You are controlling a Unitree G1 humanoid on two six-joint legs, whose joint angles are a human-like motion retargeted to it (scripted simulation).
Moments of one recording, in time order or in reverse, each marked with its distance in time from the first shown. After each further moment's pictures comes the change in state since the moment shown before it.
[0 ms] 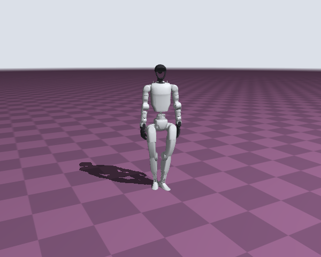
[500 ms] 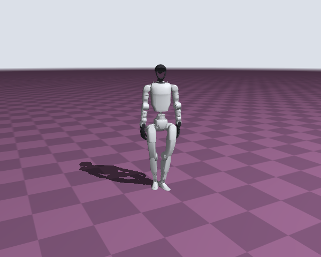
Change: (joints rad) left arm -0.002 -0.002 0.003 -0.001 -0.004 -0.002 0.000; right arm -0.001 0.000 0.002 0.003 -0.006 0.000 -0.001; waist -0.011 -0.003 -0.009; left_leg -0.003 0.001 -0.004 0.001 -0.001 0.000; right_leg -0.005 -0.002 0.000 0.003 0.000 0.003
